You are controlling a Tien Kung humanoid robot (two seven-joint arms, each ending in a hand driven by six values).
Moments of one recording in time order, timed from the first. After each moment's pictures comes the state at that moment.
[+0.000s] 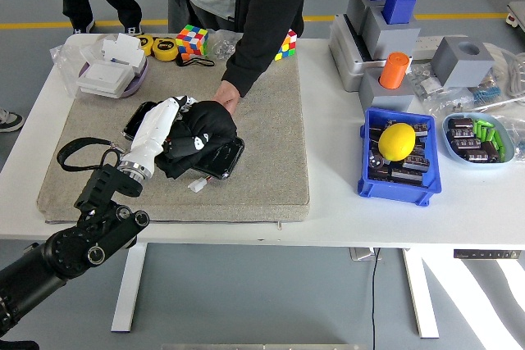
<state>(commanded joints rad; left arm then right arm) -0.54 0.15 -0.68 -0.86 1.48 0.52 -0.19 -0.05 -0.13 1.60 0.29 -1.38 0.03 0.16</state>
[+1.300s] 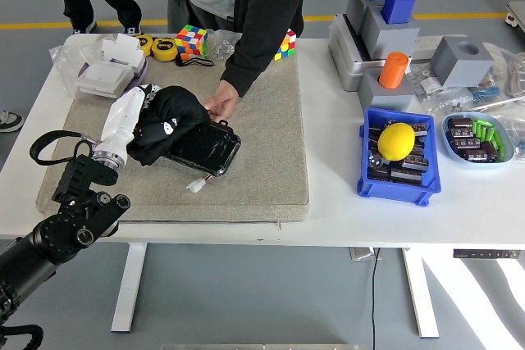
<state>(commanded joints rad) -0.58 0.14 -0.88 -0.64 1.50 0.53 -0.22 -0.05 -0.13 1.60 0.29 -1.38 0.03 0.16</state>
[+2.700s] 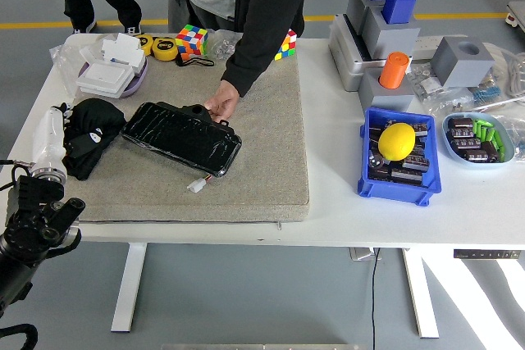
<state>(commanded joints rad) -0.54 0.15 -1.13 -0.46 1.47 0.58 -0.22 -0.05 -0.13 1.60 0.29 -1.38 0.03 0.16</state>
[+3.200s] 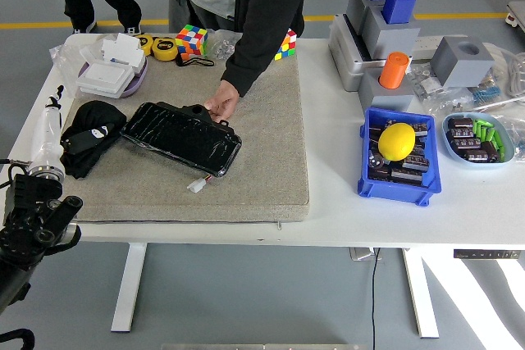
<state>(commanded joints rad) -0.48 0.17 -1.19 -0.61 1.44 0.57 -0.21 -0.05 -0.13 1.60 0.29 -1.38 0.03 0.16</state>
